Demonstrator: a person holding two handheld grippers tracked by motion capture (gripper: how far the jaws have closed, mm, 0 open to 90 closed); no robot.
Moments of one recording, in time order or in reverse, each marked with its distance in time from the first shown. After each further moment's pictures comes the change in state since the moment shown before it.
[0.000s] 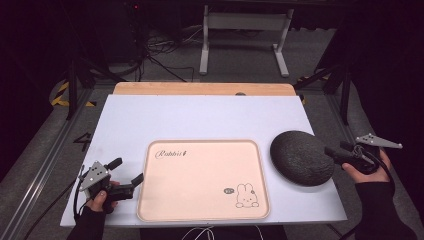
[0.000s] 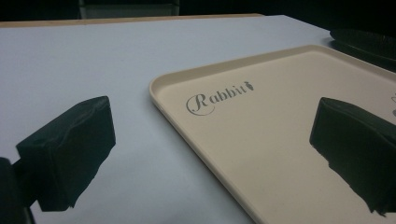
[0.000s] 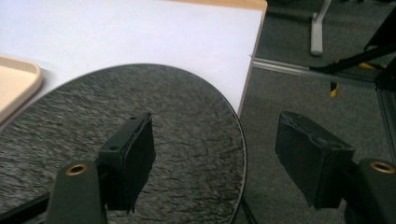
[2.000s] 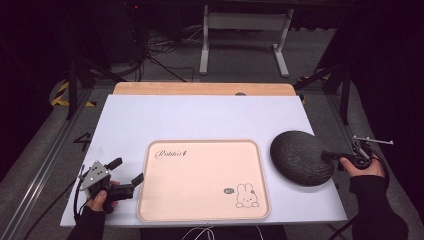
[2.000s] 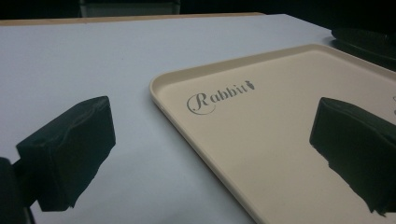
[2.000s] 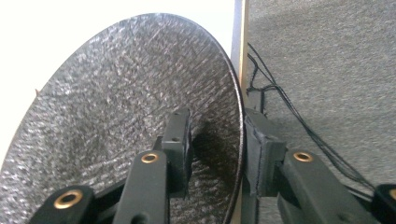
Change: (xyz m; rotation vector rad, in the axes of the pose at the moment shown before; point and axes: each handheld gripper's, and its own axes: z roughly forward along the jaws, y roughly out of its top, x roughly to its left) left arm 0.000 0.000 0.000 0.009 0.003 -0.004; right arm -0.030 -0.021 0.036 0.213 0.130 0.438
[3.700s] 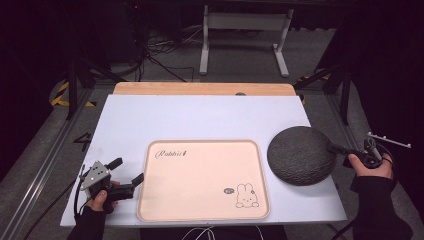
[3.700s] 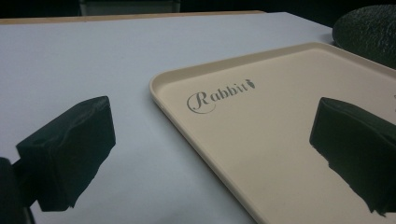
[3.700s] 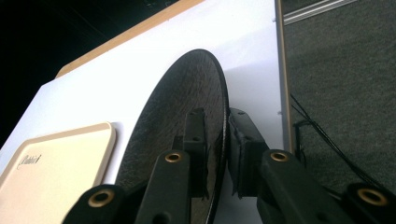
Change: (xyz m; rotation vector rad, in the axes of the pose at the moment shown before) left arm 0.000 0.000 0.001 0.006 0.000 0.003; right arm 0.029 0.004 -0.036 -0.184 0.124 0.041
